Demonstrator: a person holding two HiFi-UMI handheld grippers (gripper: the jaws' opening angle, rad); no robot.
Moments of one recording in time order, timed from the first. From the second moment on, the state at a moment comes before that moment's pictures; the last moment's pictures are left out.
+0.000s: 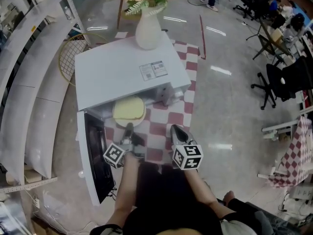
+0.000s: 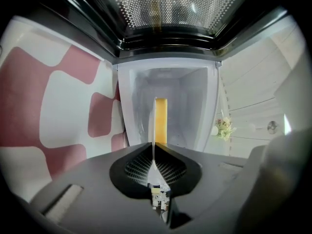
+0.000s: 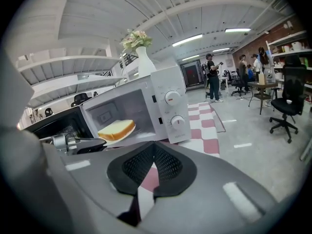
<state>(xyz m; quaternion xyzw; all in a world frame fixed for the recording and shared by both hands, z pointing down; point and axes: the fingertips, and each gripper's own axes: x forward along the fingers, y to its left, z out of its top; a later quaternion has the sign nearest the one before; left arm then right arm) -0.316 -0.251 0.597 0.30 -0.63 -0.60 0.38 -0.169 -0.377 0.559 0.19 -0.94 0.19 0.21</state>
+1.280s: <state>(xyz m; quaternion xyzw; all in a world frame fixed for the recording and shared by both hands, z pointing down) -0.267 -0.261 0.591 0.38 -0.59 -0.55 0.45 -0.138 -0.383 0.556 0.28 -0.92 0.21 0.18</state>
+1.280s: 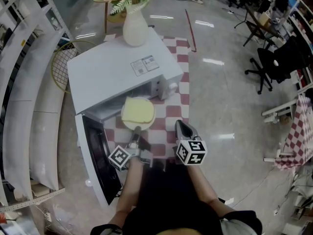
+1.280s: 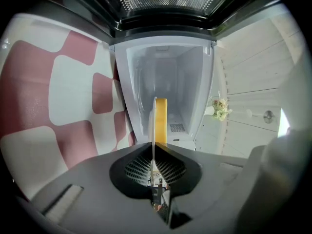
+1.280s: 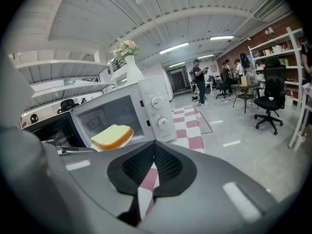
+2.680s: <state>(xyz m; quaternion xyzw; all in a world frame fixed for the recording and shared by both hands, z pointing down) -0.206 -0.284 0.589 0.43 -0.54 -0.51 0.52 -0.089 -0.408 0.568 0.36 -0.89 0.22 0.18</state>
